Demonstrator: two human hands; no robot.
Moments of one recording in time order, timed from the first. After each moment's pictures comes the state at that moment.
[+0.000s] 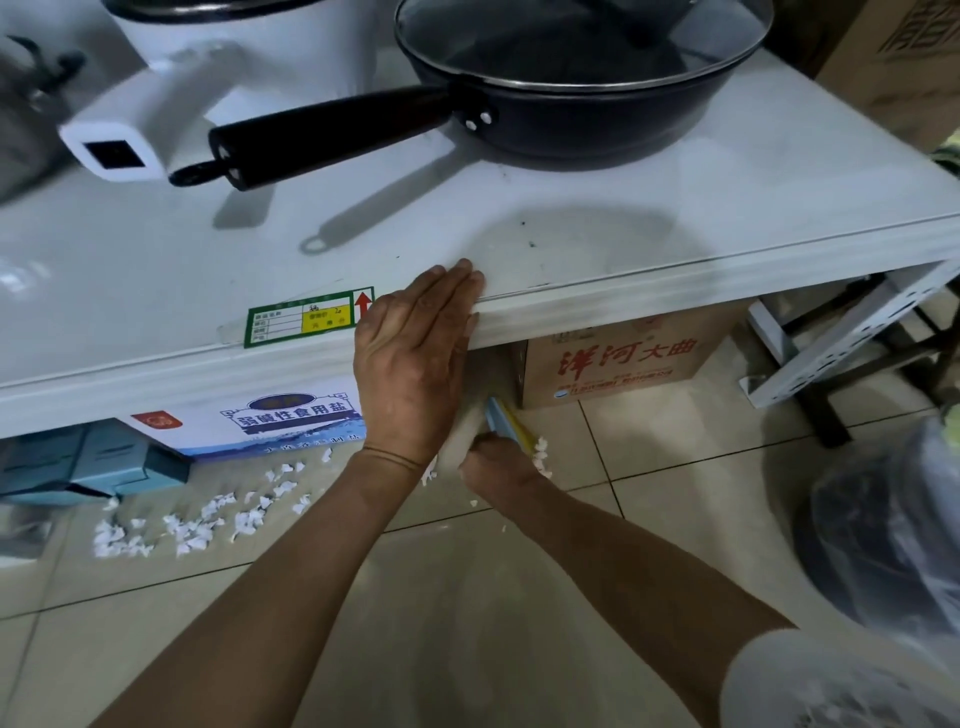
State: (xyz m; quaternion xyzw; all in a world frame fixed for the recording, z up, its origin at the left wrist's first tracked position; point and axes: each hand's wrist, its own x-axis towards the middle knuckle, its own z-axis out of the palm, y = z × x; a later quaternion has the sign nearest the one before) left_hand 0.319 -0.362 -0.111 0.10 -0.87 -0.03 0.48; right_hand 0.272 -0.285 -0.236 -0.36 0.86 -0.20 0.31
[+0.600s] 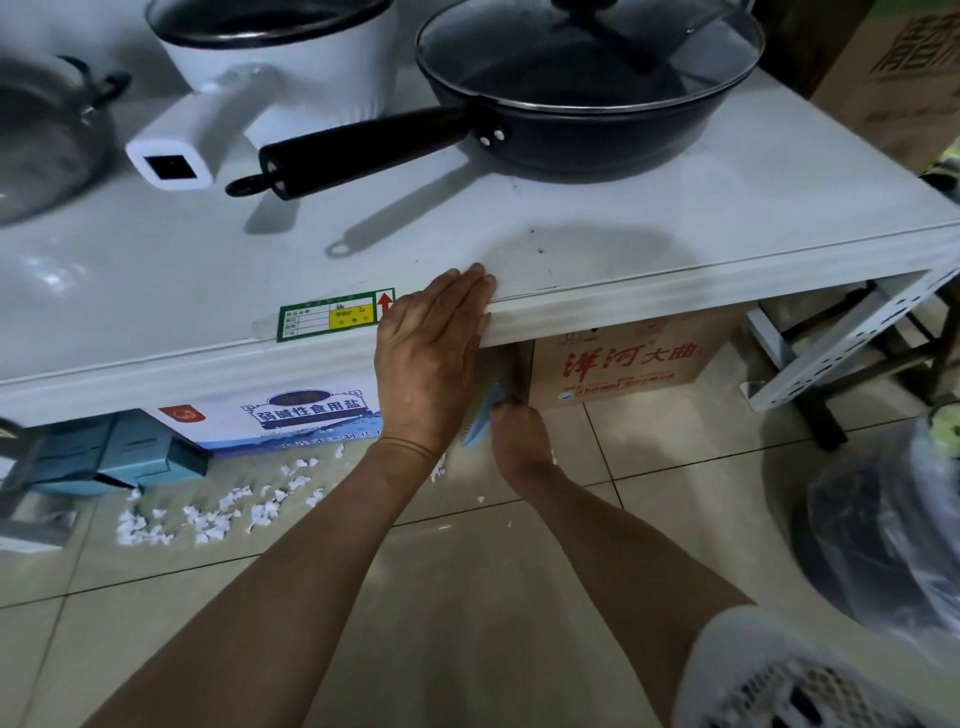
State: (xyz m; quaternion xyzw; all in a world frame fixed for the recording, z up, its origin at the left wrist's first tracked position) left_hand 0.323 -0.363 -0.107 0.10 -0.87 -0.02 0.47; right_hand 0.258 -0.281 -0.224 -0.36 0.91 -0.16 0.09
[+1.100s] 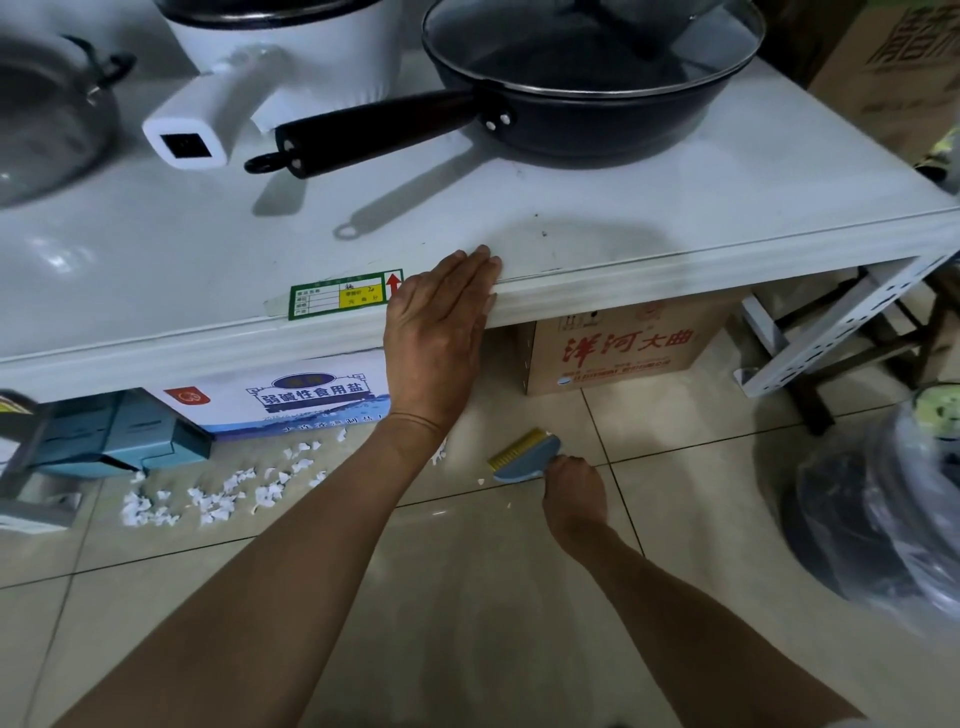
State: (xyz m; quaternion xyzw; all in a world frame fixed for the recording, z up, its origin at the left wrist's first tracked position) left_hand 0.322 -0.366 -0.109 0.09 -0.87 -0.01 0.48; right_hand 0.298 -0.192 -0.259 -0.22 0.95 -0.13 0.16
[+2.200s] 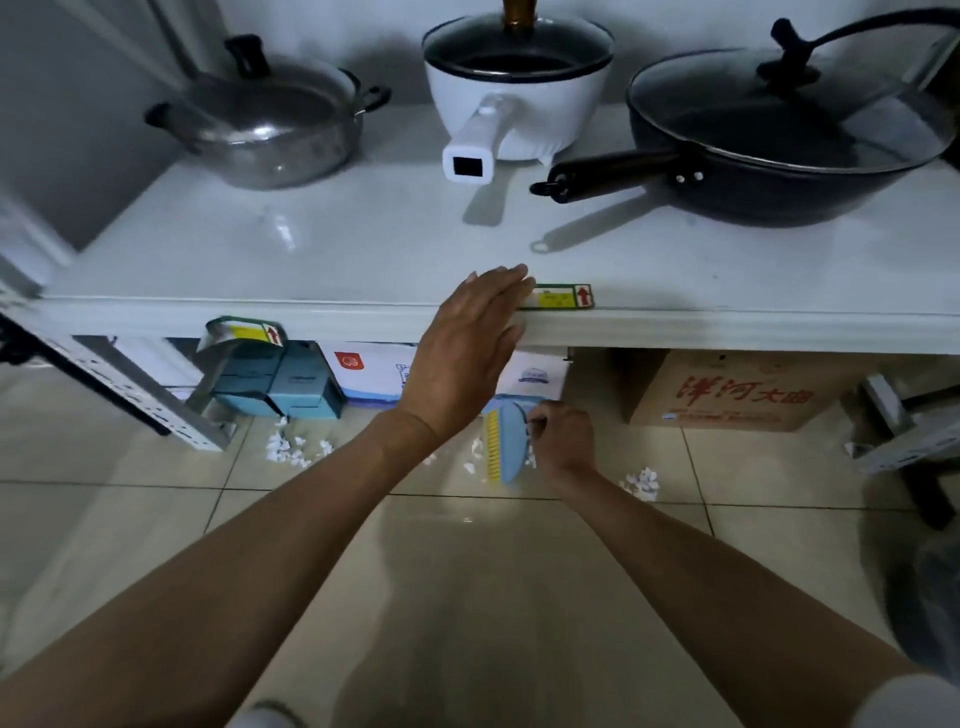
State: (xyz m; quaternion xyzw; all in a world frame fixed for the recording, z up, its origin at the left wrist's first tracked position) left_hand 0.458 -0.439 -0.061 0.12 -0.93 -0.08 0.33; right_hand 0.366 -0.333 -0.178 -0.31 0.89 -0.31 0.11
